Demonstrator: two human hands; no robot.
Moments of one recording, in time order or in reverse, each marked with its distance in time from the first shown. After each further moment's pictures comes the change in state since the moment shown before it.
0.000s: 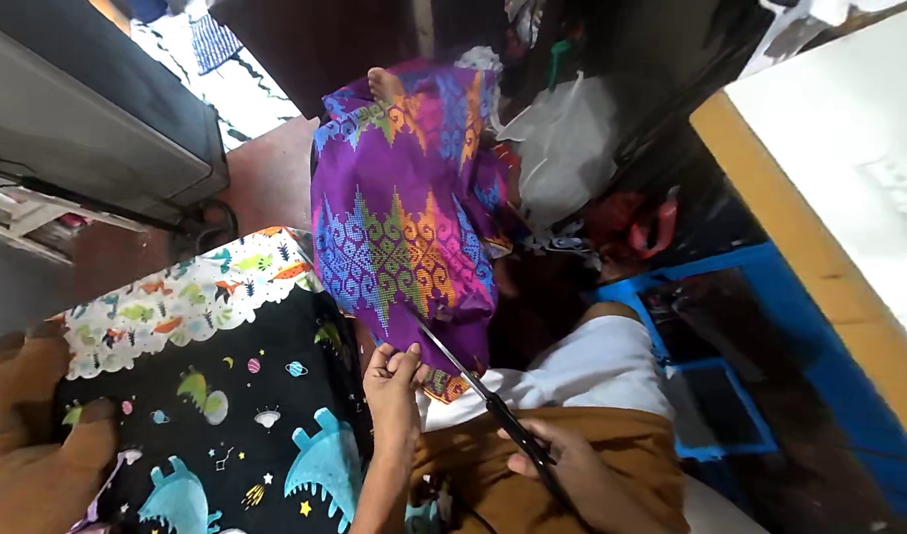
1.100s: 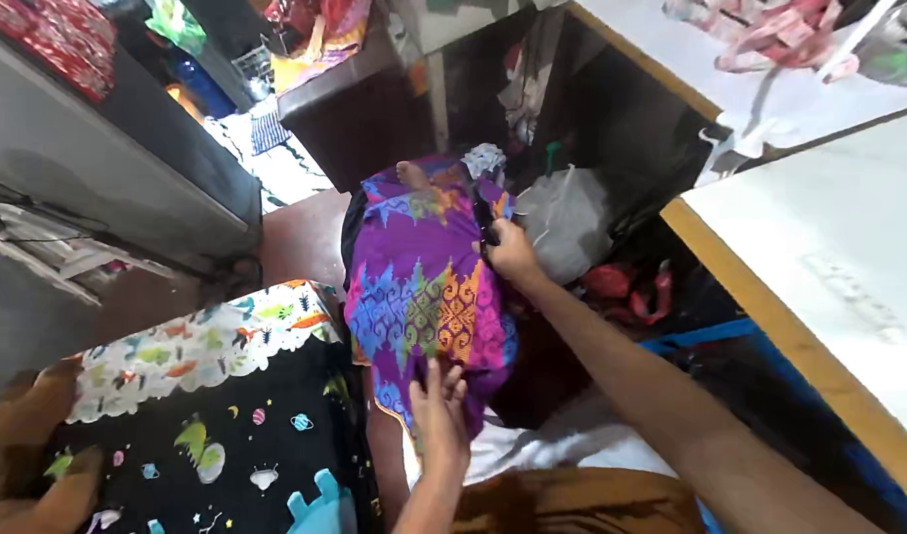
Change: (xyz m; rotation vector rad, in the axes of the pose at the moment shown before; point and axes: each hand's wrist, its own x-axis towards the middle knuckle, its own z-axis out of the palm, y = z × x) left_hand 0.004 0.005 0.053 -0.123 0.022 -0.021; right_hand 0.258 -0.192 -0.067 -0.426 0.444 -0.387
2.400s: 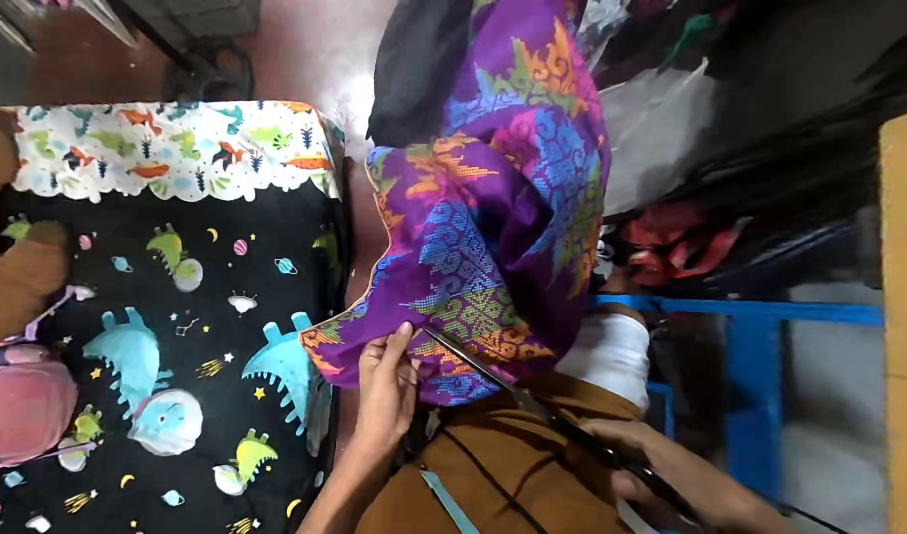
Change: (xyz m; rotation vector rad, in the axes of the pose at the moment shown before) left_hand -0.065 -0.007 -0.123 -0.259 0.016 -0.061; right_hand -0.302 0.079 -0.101 0.229 -1.066 0.347
